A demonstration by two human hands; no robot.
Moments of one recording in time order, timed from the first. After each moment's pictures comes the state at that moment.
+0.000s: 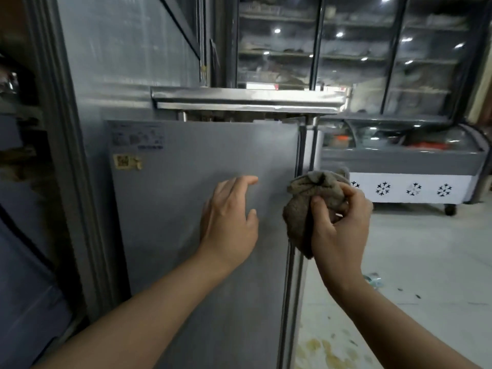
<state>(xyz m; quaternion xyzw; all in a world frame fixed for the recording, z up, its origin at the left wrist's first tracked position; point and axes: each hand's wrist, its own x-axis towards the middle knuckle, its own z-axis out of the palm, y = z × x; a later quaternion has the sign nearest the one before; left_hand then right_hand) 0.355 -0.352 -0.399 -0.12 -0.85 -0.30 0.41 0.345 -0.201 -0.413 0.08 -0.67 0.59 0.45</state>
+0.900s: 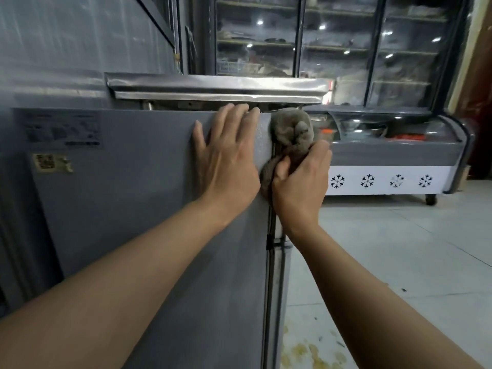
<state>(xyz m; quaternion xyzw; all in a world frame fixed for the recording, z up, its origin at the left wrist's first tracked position) 0.271 -0.309 -0.345 -0.13 -0.83 -0.12 0.53 0.245 -0.205 -0.374 0.04 -0.71 0.43 0.56</state>
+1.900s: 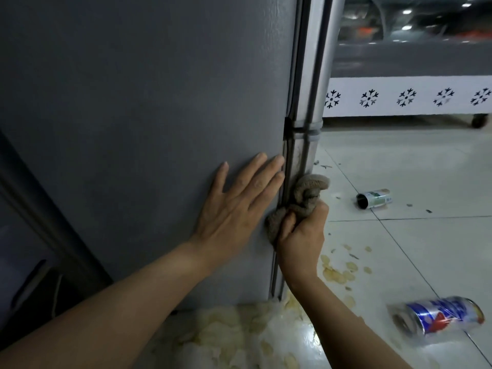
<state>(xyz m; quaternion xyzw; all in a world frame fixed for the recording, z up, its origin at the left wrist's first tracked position) 0.271 -0.327 -0.586 -0.24 -0.85 0.11 0.45 0.257 -0.198 -0.655 0.03 -0.76 0.51 0.40</state>
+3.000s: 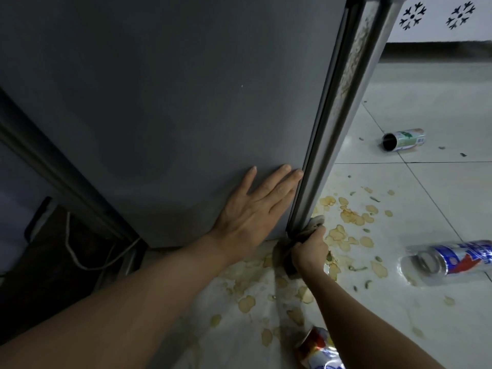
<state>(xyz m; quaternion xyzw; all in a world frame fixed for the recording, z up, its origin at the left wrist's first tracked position) 0.313 -0.335 -0.682 -0.29 -0.91 0.19 0.21 0.292 -0.193 -0.819 -0.27 -0.86 0.43 -0.02</state>
